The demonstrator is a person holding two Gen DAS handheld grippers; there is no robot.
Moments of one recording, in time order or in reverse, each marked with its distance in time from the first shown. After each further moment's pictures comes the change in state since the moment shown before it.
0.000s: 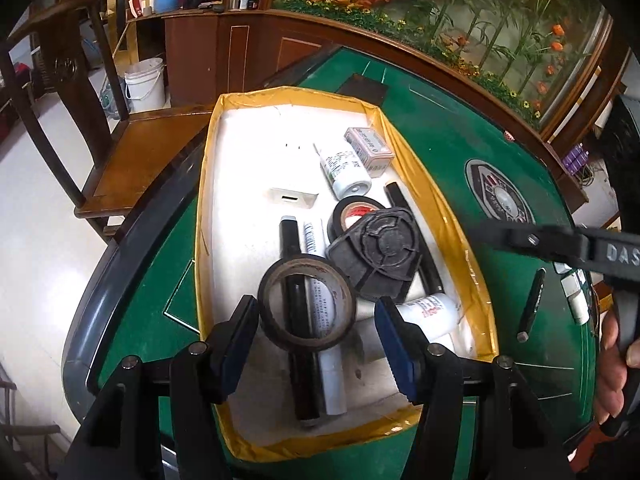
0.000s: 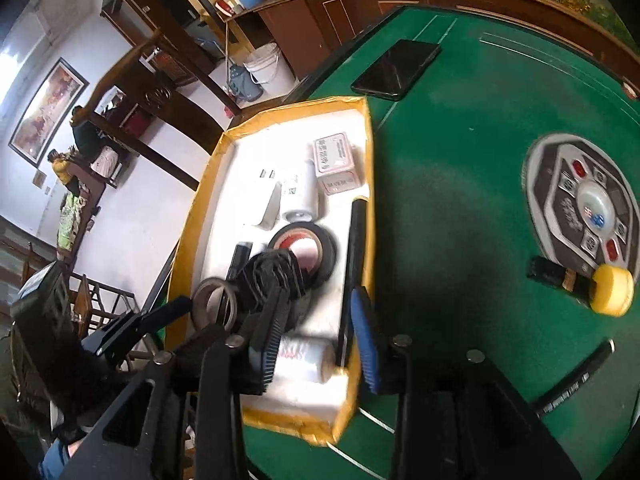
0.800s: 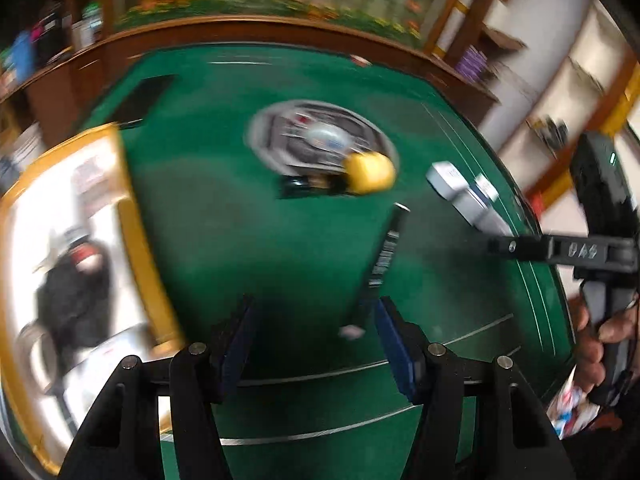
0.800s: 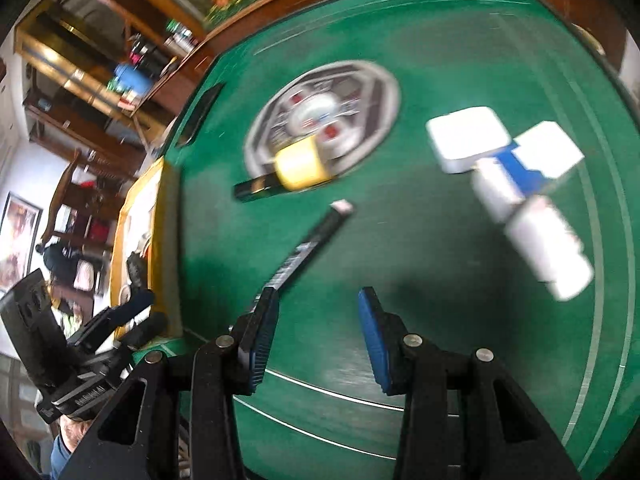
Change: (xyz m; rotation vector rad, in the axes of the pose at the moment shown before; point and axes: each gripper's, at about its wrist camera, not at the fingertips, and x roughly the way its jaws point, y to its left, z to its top) left arm 0.035 -0.207 -0.015 0.396 0.119 -0.243; right arm -0.118 -0.209 -0.131 0.440 -0.137 -0.077
